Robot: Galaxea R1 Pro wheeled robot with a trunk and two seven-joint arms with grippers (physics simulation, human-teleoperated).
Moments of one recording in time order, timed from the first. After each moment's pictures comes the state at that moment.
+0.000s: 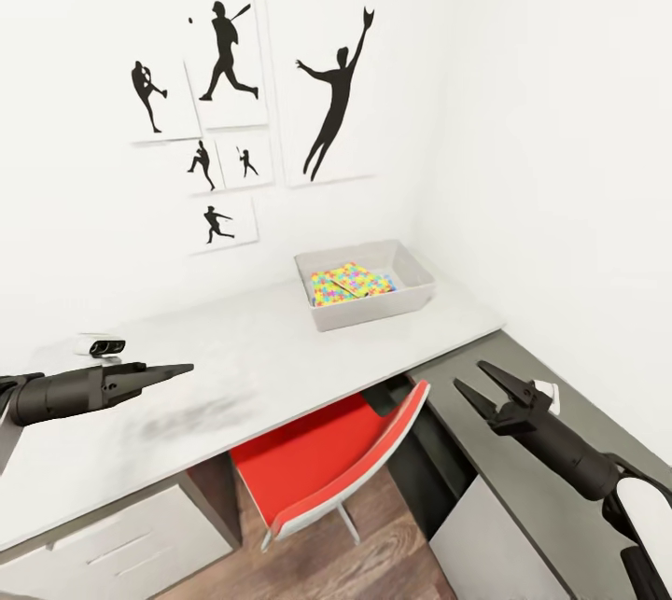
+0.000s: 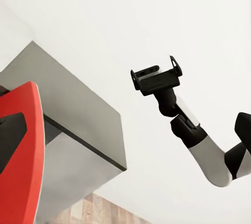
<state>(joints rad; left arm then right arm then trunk) -0.50 0.46 0.21 -1.41 0.37 1.02 -1.57 -0.18 -0.21 -0.23 -1.59 -1.35 0.94 0.61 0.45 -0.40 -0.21</state>
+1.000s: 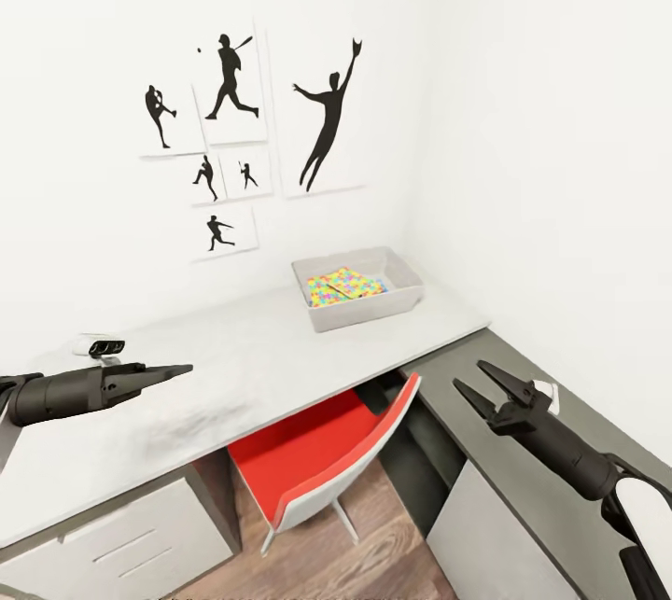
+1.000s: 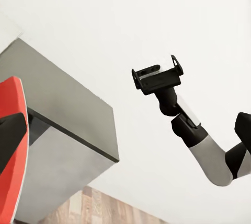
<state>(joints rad) -0.50 0.46 0.21 -1.41 0.36 1.02 -1.57 -0.18 -0.20 -0.23 -1.59 -1.35 0.94 0.61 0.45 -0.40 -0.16</state>
